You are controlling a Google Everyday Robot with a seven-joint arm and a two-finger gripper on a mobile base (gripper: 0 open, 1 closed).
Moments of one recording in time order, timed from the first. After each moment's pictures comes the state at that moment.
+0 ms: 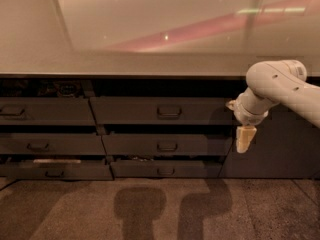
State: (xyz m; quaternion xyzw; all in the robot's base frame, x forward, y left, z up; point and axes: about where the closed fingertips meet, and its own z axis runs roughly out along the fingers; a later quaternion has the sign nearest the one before) arm 0.608 -0.279 0.661 -0.71 0.69 -0.06 0.11
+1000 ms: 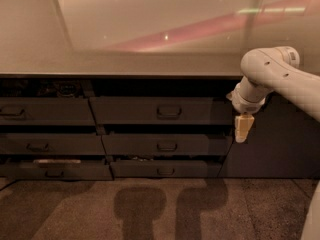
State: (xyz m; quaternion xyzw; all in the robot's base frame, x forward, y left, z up) arm 0.637 -0.281 0.675 -0.70 0.70 -0.07 0.09
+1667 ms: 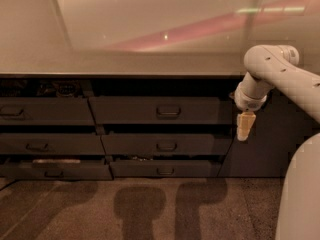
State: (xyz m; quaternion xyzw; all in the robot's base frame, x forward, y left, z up) arm 0.651 -0.298 0.658 -0.69 0.72 -0.03 0.07
